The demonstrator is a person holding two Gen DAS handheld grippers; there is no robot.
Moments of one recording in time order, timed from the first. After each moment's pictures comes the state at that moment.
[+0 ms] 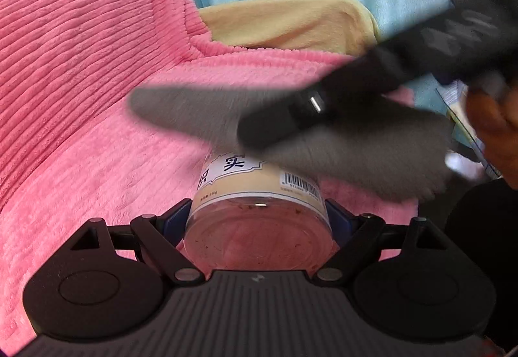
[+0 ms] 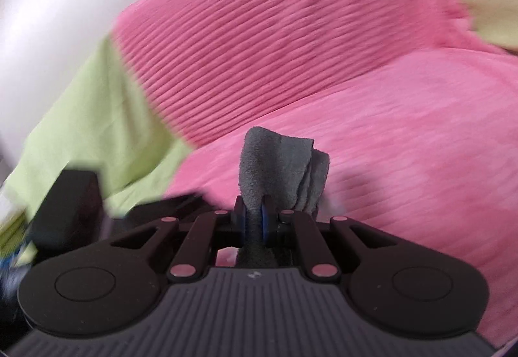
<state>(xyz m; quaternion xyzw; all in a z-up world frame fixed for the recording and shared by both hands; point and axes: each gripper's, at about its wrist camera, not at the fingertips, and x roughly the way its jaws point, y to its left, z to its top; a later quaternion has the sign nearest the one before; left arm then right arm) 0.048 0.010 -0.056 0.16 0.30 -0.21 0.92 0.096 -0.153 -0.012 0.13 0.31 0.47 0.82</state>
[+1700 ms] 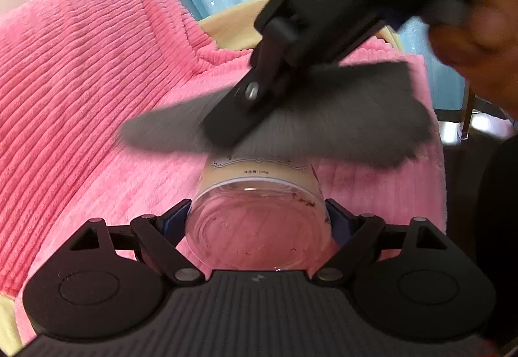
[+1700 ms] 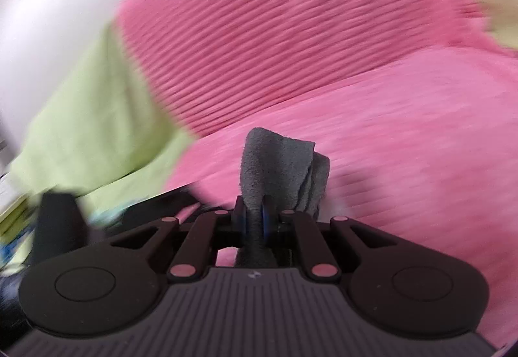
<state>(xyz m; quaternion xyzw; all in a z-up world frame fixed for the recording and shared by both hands) 0.030 -0.010 -0.071 0.25 0.27 -0.17 0.91 0.113 -0.139 -0.005 0.12 0.33 0.48 0.80</state>
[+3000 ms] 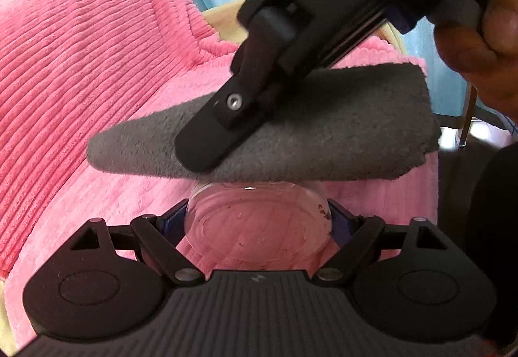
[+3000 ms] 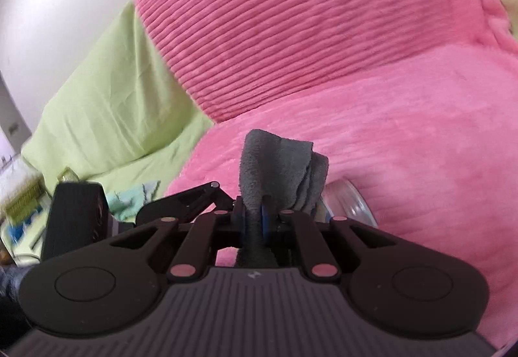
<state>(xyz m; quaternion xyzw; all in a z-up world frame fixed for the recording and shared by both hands) 0.041 -0.013 -0.077 0.23 0.28 -0.17 0.91 0.117 -0.137 -0.003 0.10 0.33 0.49 0.80</state>
